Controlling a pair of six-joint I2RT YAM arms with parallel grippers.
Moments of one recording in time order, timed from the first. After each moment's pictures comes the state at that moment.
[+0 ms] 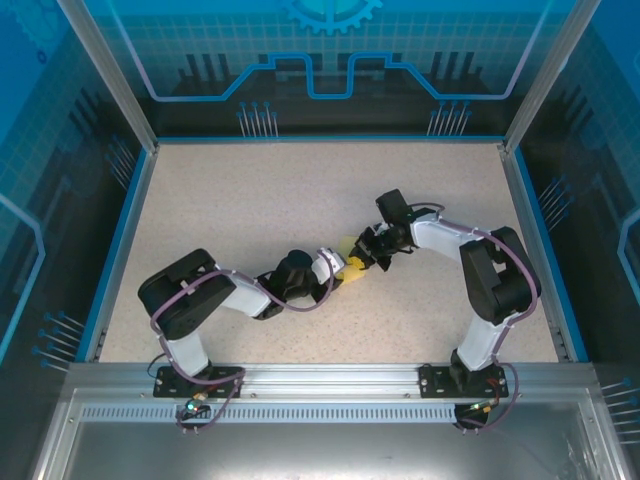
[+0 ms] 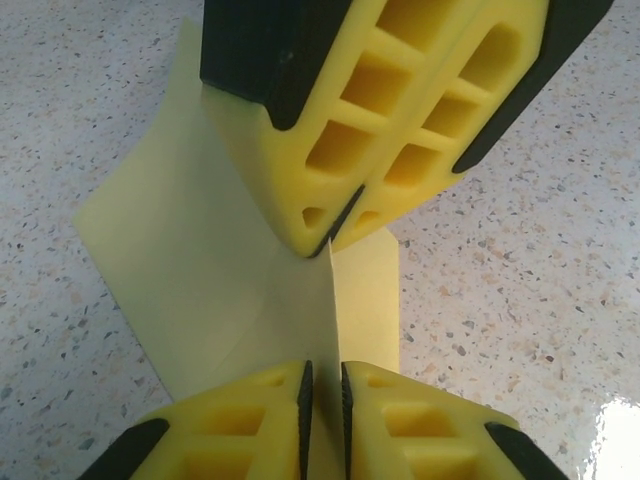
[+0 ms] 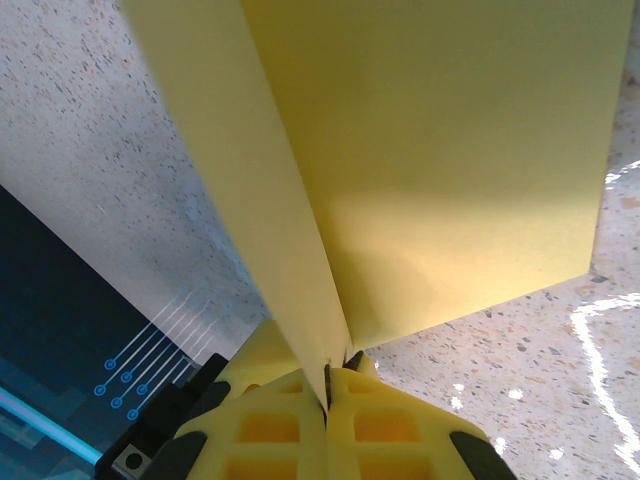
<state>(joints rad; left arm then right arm) -0.76 1.77 0.54 0.71 0.13 0.13 0.41 1.77 1.06 -0.52 -0.67 1.12</state>
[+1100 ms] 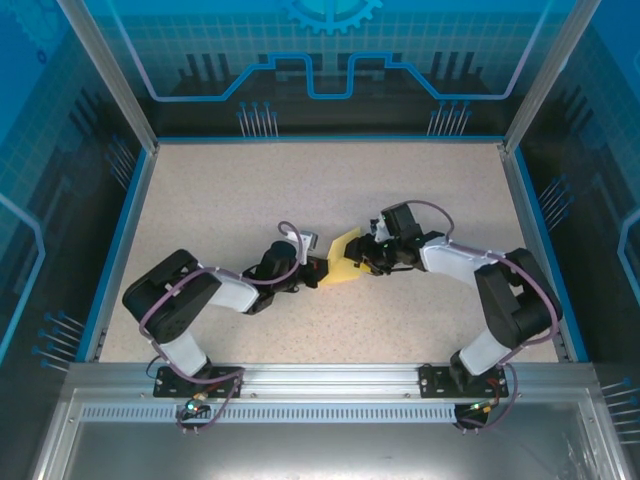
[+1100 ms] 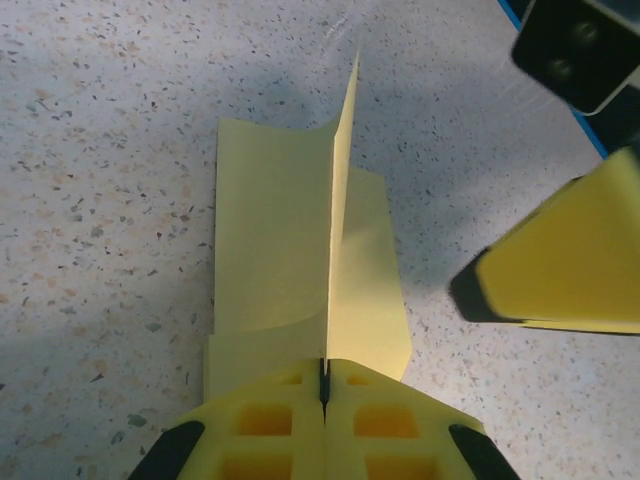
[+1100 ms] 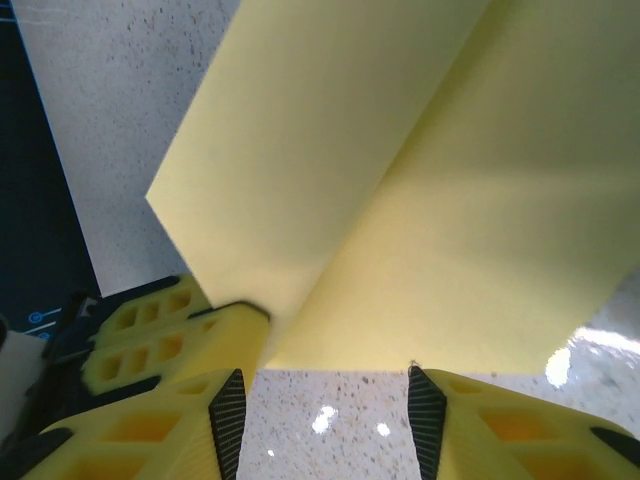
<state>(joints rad) -0.65 1.69 0.51 0.70 0.20 -0.59 0.45 1.61 0.82 -0.15 -0.56 0.88</state>
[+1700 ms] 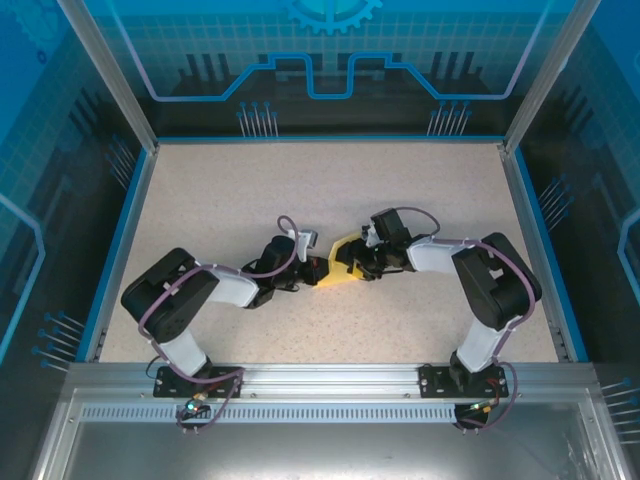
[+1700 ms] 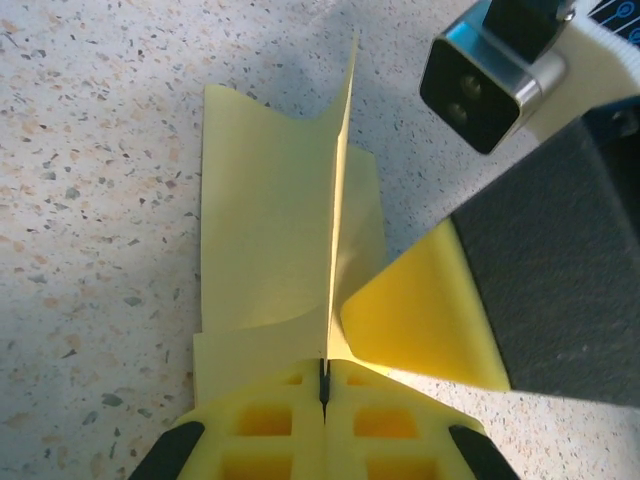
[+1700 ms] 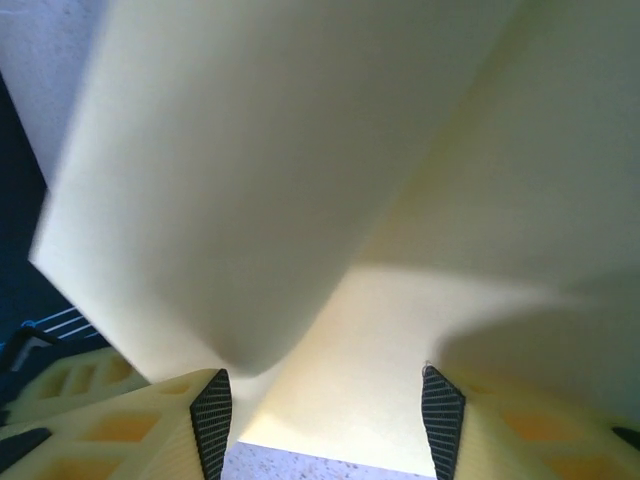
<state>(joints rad) -0.62 1.70 0.56 0.60 0.30 -0.64 0.48 1.75 0.83 -0.05 -0.58 0.94</state>
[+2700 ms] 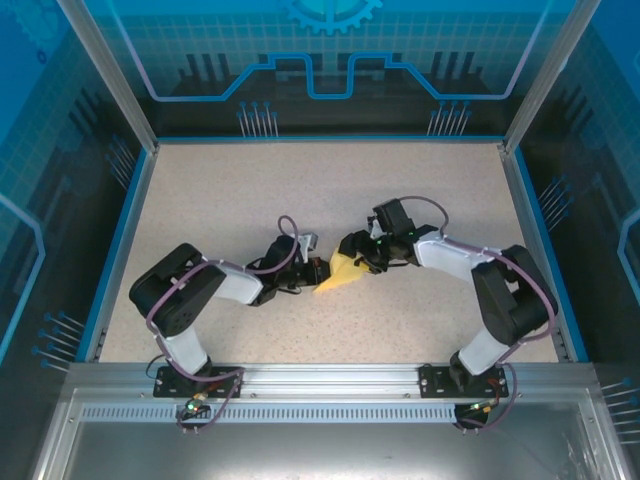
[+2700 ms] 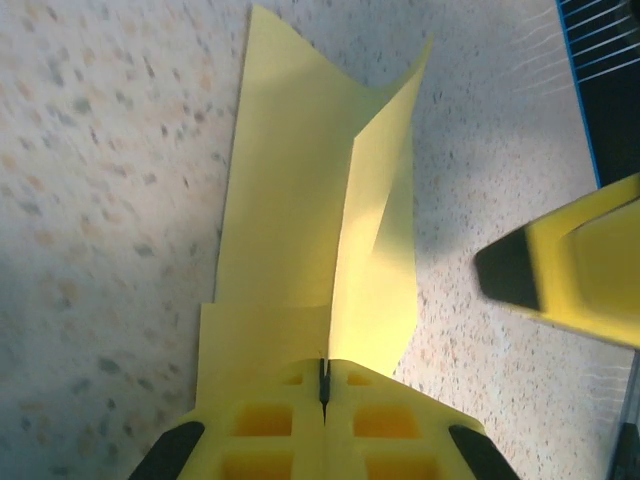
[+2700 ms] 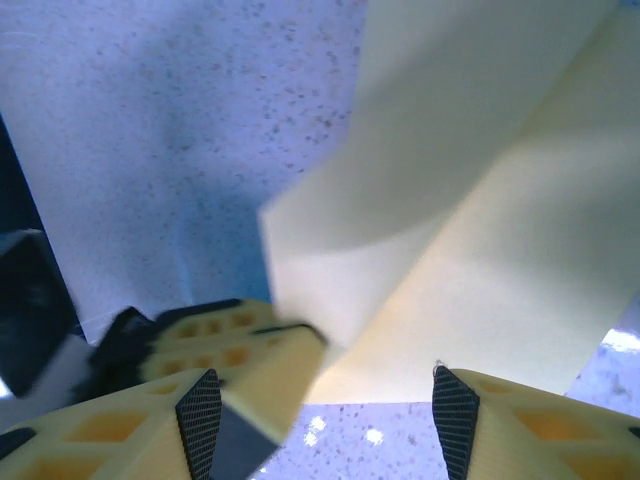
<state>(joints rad) -0.64 1.74 0.58 0.55 0.31 -0.79 0.49 1.61 0.90 -0.27 -0.46 0.92</state>
